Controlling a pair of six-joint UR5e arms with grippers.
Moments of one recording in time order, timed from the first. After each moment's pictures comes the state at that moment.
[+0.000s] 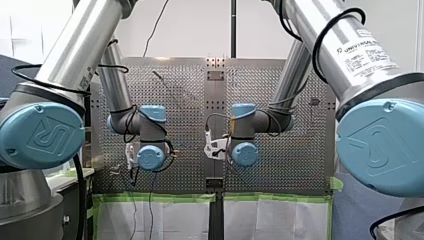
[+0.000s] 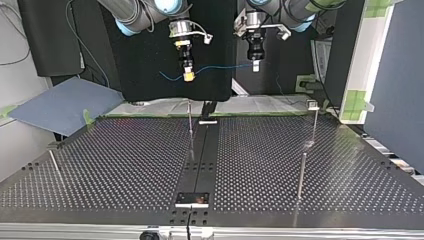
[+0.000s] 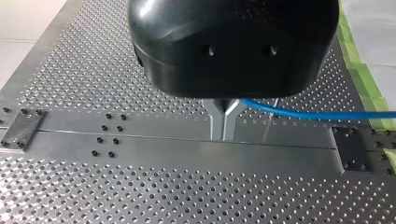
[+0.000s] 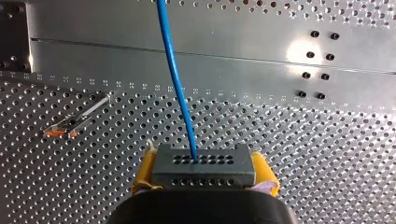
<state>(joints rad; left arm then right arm) -0.55 -1.99 -2.39 -1.89 -2.15 -1.63 2.37 -1.00 2.02 -1.04 1.83 1.47</state>
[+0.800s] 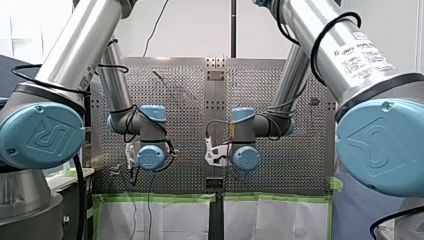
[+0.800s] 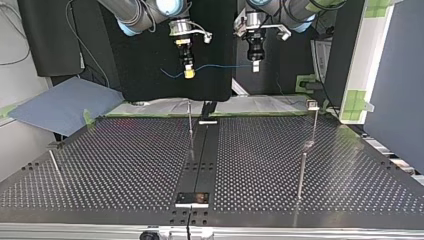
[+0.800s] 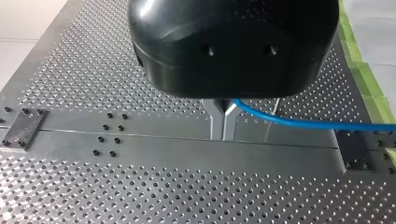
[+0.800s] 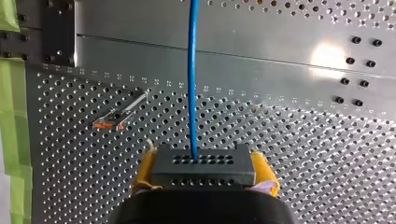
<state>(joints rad) -0.54 -1.99 -2.39 -1.89 -2.15 -1.63 2.37 -0.97 2.02 -0.99 1.83 1.47</state>
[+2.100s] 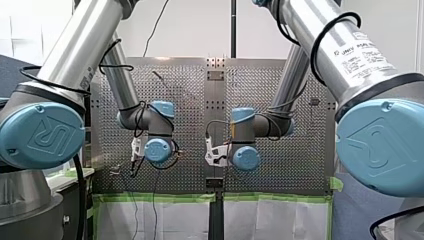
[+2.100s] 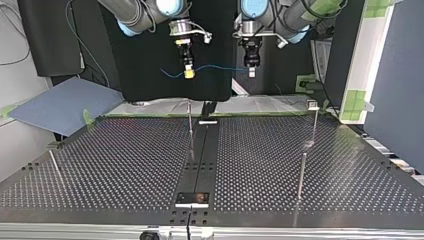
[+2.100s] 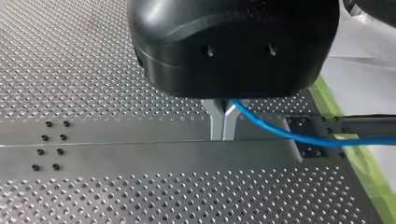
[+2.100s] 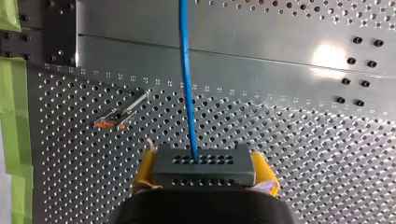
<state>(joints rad) -0.54 -1.99 -2.29 -2.10 -2.14 -1.50 2.37 -0.96 2.01 -0.99 1.84 1.47</state>
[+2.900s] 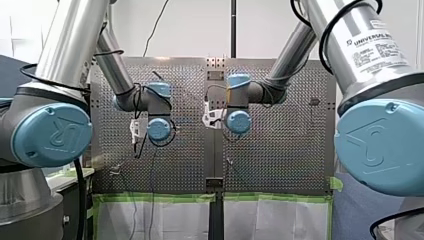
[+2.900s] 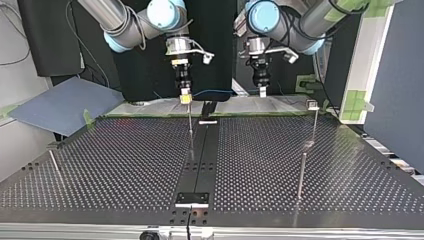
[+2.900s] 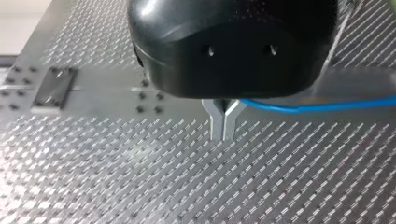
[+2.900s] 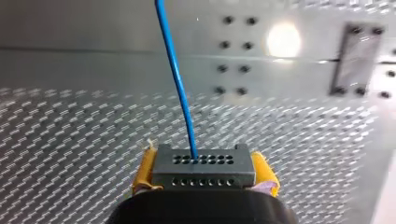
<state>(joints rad) -0.43 -1.84 -2.20 -2.19 -2.12 -1.58 2.35 -1.13 1.83 -0.80 1.83 1.50</state>
